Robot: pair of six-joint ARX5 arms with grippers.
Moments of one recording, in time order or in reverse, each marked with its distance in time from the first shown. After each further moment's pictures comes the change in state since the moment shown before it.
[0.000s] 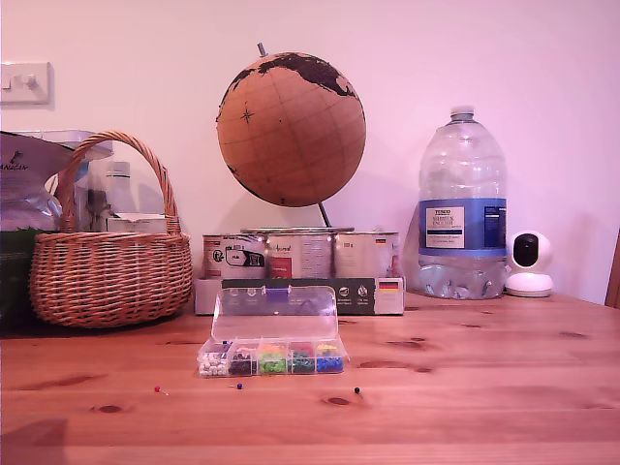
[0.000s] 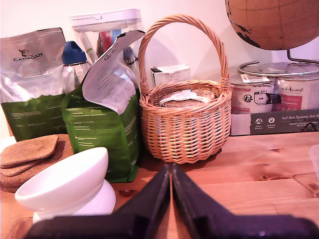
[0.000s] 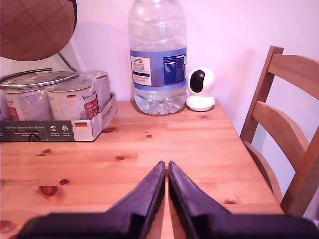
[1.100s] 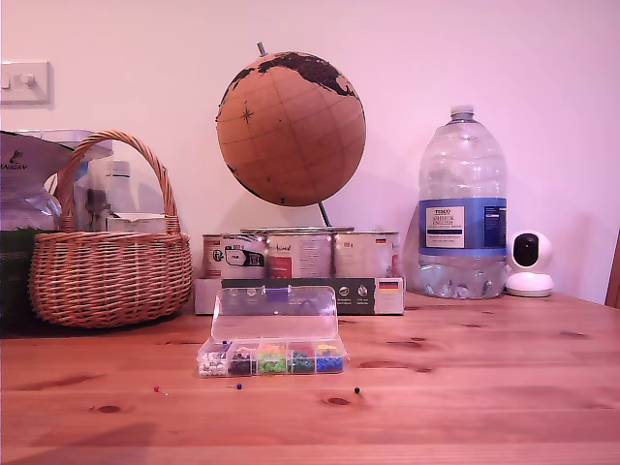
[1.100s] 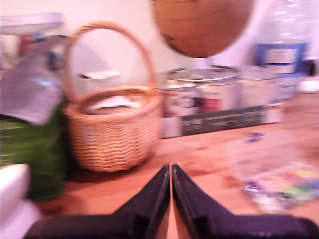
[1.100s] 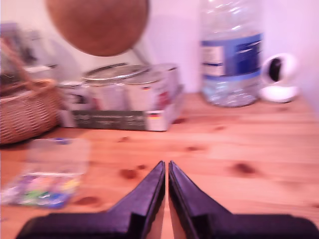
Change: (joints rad) left arm -0.054 0.000 0.015 -0.034 0.267 -0.046; right arm 0.060 0.000 0.000 -0.014 -0.247 0.091
